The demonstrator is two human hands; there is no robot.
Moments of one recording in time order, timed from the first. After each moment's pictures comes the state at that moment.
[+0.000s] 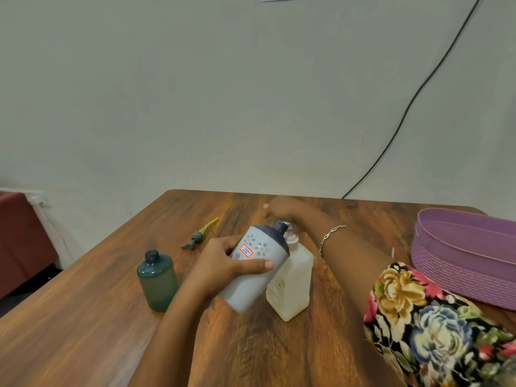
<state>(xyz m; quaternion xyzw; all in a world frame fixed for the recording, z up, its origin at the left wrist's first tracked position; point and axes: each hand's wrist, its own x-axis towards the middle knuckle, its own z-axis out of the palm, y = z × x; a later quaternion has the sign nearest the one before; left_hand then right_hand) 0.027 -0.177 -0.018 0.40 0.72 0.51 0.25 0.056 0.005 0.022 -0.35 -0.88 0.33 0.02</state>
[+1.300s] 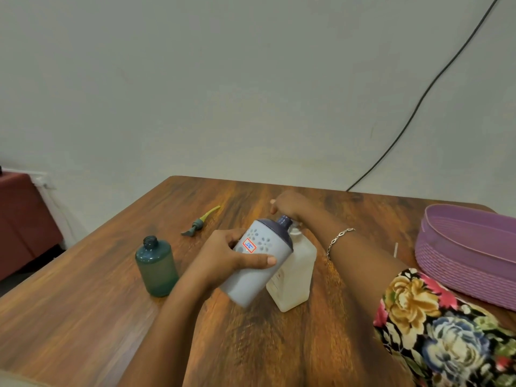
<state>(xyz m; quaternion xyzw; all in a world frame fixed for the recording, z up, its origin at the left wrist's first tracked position) 0.031 -0.174 -0.019 0.39 0.73 0.49 0.28 0.066 0.006 0.016 -0.37 -0.87 0.32 0.03</state>
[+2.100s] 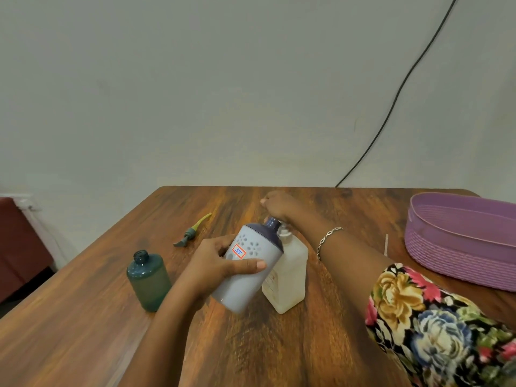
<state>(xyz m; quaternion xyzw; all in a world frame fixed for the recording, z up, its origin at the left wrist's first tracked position) 0.030 -0.173 -0.026 0.38 0.73 0.48 0.30 0.063 0.011 -0.001 -0.37 -0.85 0.37 0.07</state>
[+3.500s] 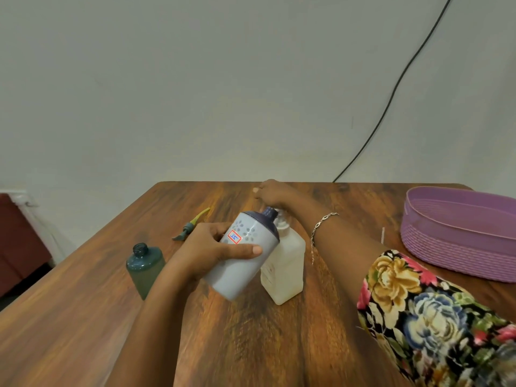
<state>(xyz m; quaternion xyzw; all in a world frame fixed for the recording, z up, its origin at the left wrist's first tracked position) 0.035 -0.177 0.002 0.36 0.74 0.48 0.30 0.061 0.008 0.017 -0.34 -0.88 0.33 0.08</state>
